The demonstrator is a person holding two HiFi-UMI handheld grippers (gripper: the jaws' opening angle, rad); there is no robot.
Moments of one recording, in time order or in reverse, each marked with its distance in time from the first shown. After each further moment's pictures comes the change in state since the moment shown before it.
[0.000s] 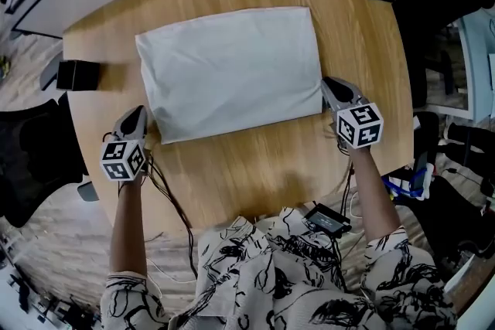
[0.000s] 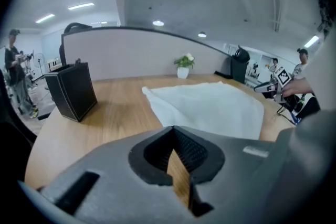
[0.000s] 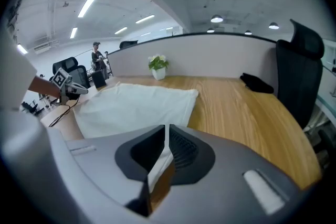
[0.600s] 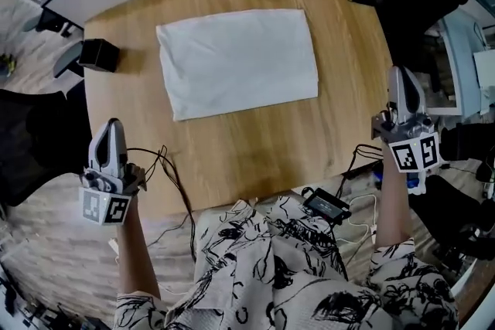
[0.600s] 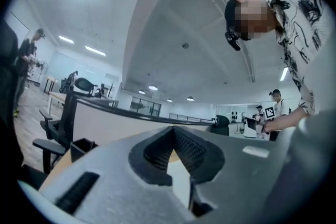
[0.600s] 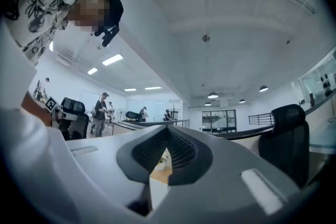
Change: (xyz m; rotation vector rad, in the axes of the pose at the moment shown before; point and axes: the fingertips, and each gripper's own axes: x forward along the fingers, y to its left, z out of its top) left arm -0.255 -0.069 0.123 -0.040 -0.736 -0.130; right arm -0.269 0.052 0.191 -0.135 -0.822 -0.053
